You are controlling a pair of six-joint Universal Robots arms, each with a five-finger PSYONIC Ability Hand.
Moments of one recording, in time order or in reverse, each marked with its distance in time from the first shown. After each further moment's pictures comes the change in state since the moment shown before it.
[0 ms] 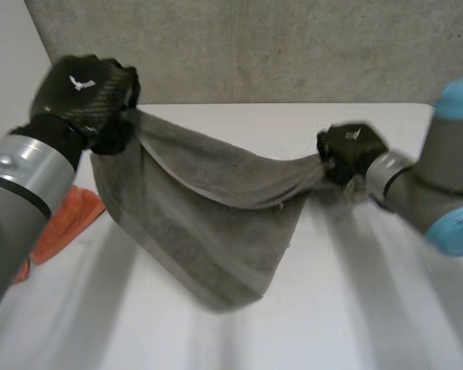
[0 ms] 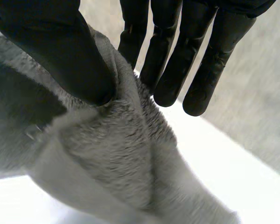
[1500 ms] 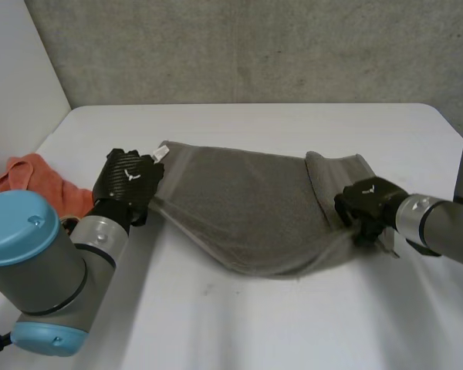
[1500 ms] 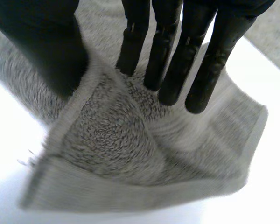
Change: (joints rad) left arm -0.024 -0.330 -0.233 0.400 -0.065 0.258; right arm -0.148 -0.001 0.189 0.192 -0.133 -0.343; left_hand 0.002 0.002 0.002 0.004 0.009; right_hand -0.267 -0.350 -0.350 -0.357 -0.305
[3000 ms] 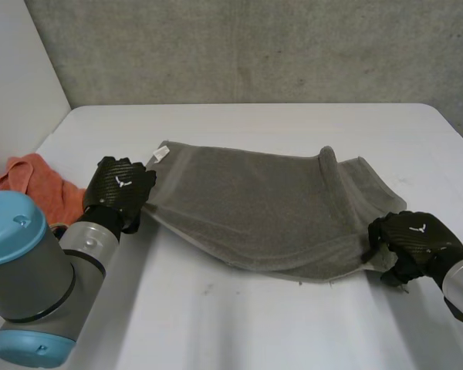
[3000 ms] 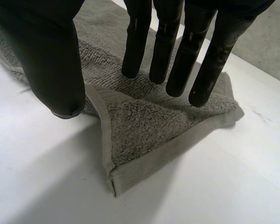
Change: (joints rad) left arm 0.023 0.045 -0.034 -0.062 -0.001 -0.022; right arm -0.192 -0.429 0.661 -0.368 -0.066 0.200; left_hand 0.000 0.000 0.000 0.000 0.000; right_hand -0.075 -0.089 -0.093 -0.096 -0.136
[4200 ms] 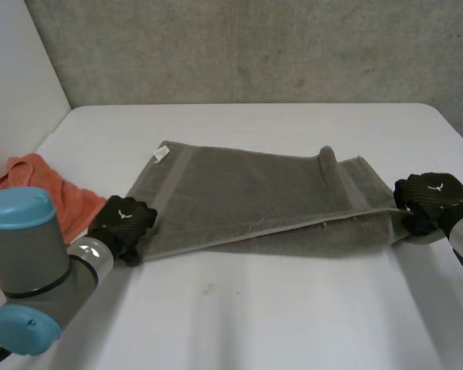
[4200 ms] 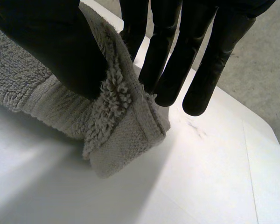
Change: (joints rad) left arm 0.129 -0.198 0.068 -0.172 0.160 -0.015; right arm -0.033 0.205 -0.244 -0.111 0.048 0.002; left_hand -0.569 -0.643 -0.640 -0.643 -0.597; right_hand 0.358 0.441 0.446 0.453 0.461
